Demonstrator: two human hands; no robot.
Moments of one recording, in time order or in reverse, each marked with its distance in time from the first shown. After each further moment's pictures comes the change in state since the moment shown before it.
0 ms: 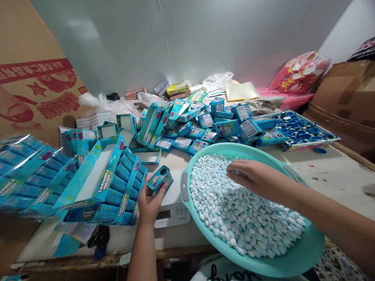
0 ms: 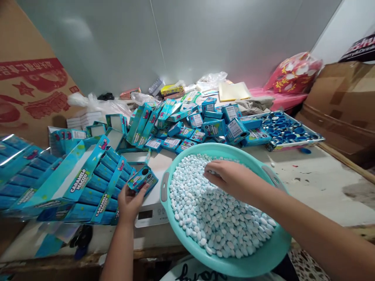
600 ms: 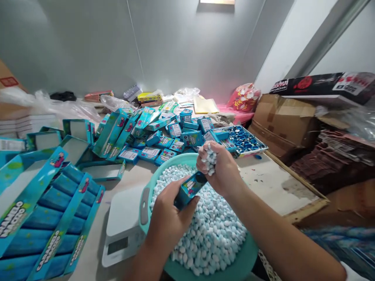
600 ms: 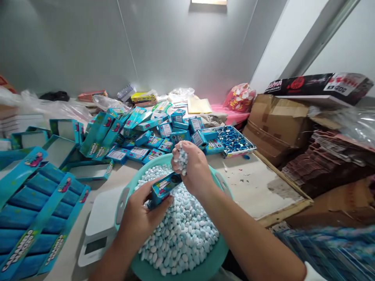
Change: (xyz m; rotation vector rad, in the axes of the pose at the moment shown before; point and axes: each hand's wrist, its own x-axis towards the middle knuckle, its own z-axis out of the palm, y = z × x) left_hand -0.054 0.114 0.125 0.047 -0.630 0.328; right_hand 0.034 -0.028 -0.023 1.560 0.674 0.079
